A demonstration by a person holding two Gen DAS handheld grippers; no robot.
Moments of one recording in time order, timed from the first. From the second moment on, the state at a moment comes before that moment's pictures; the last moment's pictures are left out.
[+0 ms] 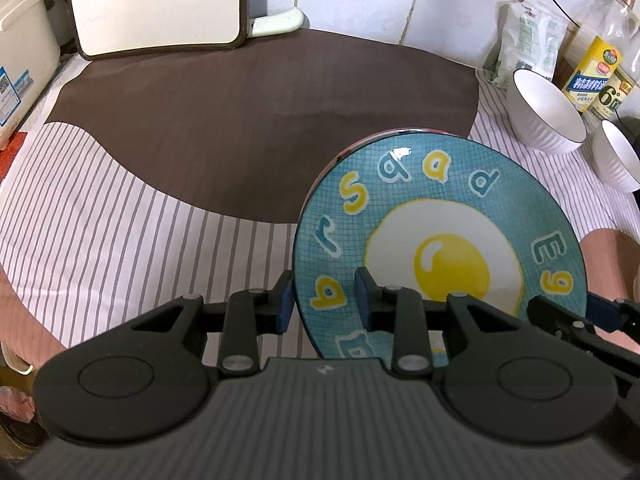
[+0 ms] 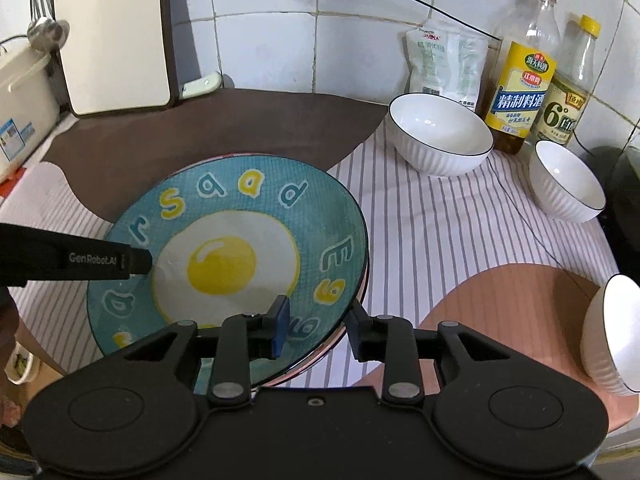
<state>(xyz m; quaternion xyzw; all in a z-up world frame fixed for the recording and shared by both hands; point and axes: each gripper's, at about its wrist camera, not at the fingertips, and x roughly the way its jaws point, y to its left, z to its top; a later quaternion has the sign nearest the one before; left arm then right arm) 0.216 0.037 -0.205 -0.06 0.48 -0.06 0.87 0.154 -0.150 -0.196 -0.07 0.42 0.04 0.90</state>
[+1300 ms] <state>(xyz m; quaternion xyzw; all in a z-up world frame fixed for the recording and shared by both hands) 0.121 -0.030 -0.095 0.00 0.44 -0.18 0.88 0.040 -0.270 -0.126 -0.04 0.25 0.10 0.96</state>
